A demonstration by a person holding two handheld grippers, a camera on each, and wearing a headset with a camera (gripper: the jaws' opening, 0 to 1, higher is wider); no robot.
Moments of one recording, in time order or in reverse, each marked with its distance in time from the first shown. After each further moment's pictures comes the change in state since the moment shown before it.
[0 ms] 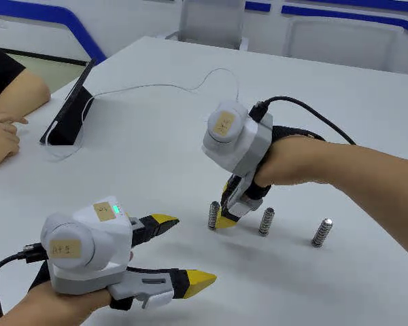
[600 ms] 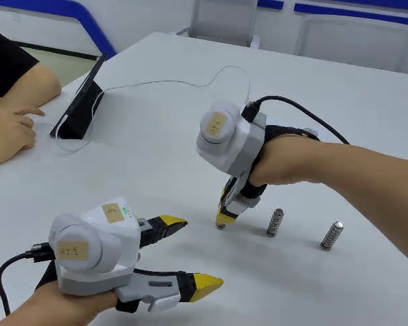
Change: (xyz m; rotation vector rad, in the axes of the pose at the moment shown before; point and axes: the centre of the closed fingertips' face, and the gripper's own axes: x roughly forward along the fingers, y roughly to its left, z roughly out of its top) left arm -0.001 -0.004 -0.005 -0.005 0.000 -0.007; right arm 0.013 0.007 0.013 -0.042 0.056 0.026
